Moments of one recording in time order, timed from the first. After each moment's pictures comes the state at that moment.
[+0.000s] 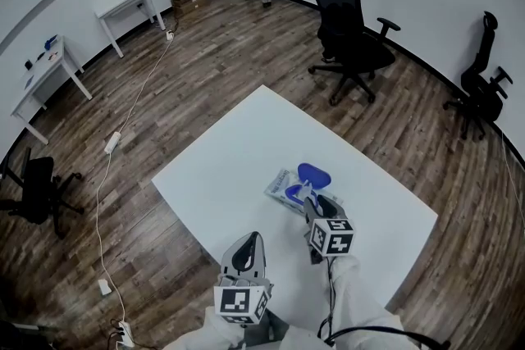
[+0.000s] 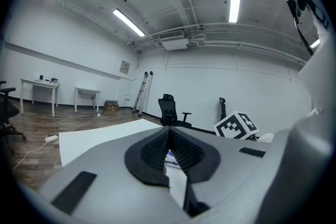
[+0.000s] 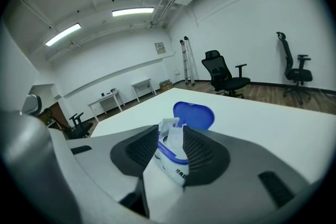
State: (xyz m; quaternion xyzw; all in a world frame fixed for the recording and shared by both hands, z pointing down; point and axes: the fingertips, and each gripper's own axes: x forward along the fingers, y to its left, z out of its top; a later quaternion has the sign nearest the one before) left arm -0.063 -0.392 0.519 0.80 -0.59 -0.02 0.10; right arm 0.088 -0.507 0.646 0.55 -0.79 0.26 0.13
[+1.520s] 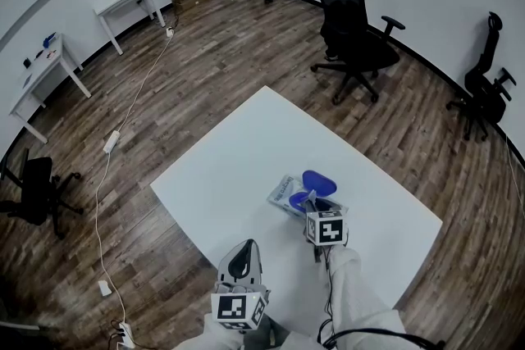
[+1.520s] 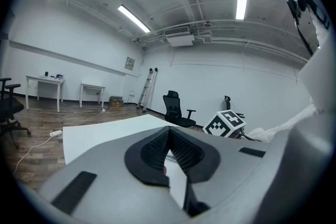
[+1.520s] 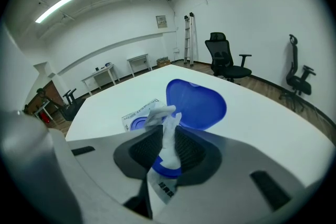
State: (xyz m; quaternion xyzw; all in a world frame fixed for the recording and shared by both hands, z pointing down) left arm -0.083 -0.405 0.539 0.78 -0.61 -0.01 0.12; right arm 0.081 -0.536 0.703 0.53 -0.76 0.28 0.27
